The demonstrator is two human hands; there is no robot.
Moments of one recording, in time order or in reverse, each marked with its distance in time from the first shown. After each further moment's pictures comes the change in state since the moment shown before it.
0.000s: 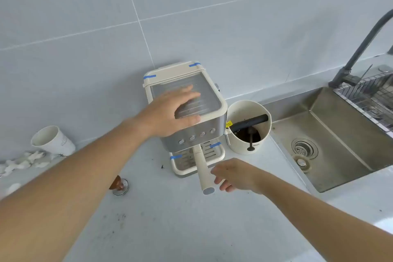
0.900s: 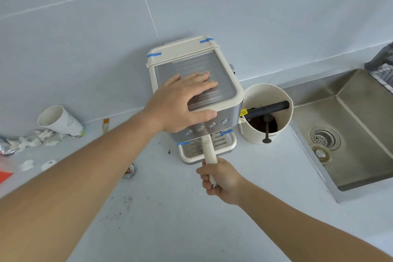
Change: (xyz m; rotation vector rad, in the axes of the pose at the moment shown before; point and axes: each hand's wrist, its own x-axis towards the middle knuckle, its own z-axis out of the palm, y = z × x) left_hand 0.009 -0.001 0.019 0.170 0.018 0.004; right_hand 0.045 0.002 0.058 0.790 -0.077 0.082
